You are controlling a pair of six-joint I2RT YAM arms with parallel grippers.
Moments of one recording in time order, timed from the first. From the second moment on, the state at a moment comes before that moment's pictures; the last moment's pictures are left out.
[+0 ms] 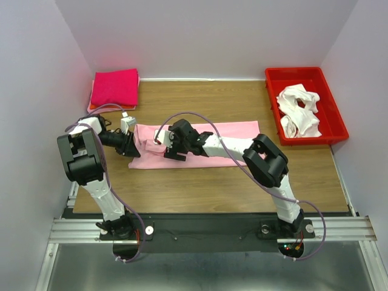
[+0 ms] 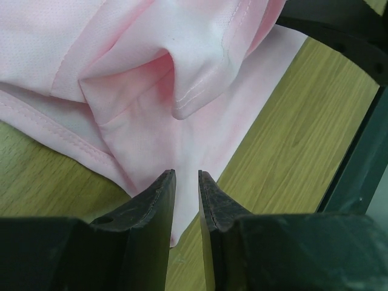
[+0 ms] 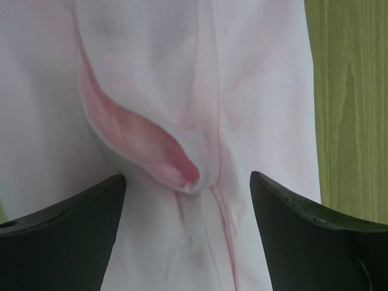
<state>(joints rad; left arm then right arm) 0.30 1.89 1.23 -1.05 0.89 0.98 0.90 2.13 1.53 -0.14 -0.04 -0.62</state>
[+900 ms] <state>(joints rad) 0.27 1.89 1.21 -0.96 0.89 0.88 0.75 2.18 1.60 -0.14 -0.10 -0.20</state>
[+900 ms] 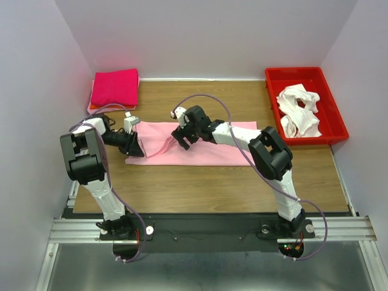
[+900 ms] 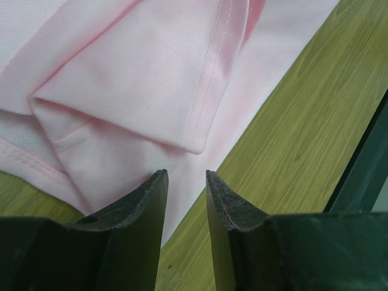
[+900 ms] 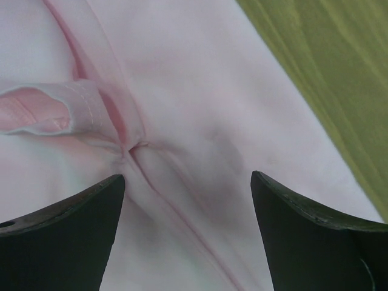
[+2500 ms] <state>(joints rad) 0.22 2.13 1.48 -0.83 1.23 0.50 0.73 2.08 1.43 -0.29 -0.43 0.15</state>
